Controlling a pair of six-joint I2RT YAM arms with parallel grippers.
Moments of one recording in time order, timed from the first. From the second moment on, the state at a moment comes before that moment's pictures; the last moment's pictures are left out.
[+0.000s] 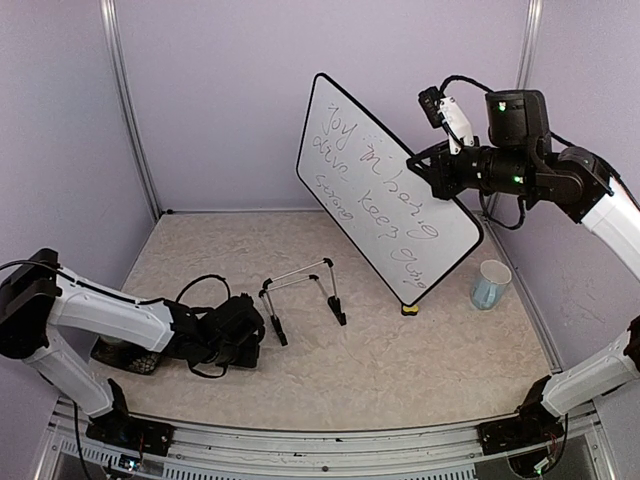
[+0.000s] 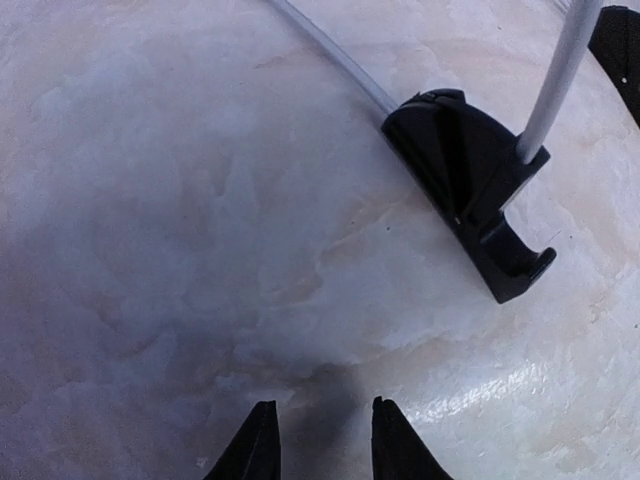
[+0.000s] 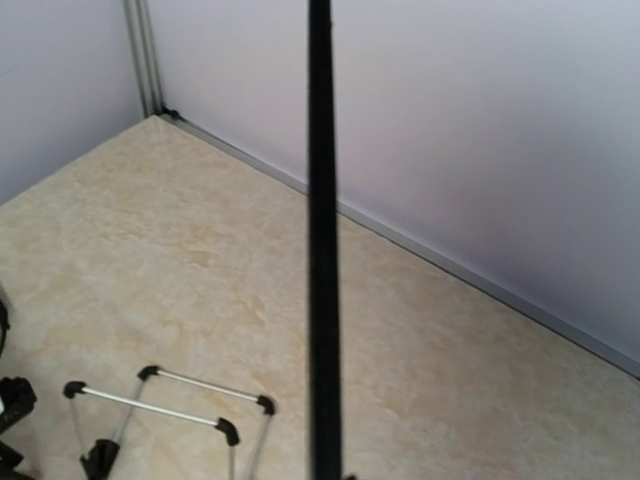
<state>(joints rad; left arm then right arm) -1.00 1.54 0.67 -0.21 -0.37 -0.76 0.80 1.30 1.64 -0.65 0.15 -0.01</state>
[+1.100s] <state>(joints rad) -0.79 1.18 0.98 -0.40 -0.53 -0.59 0.79 1.17 1.50 -0.43 0.25 -0.15</state>
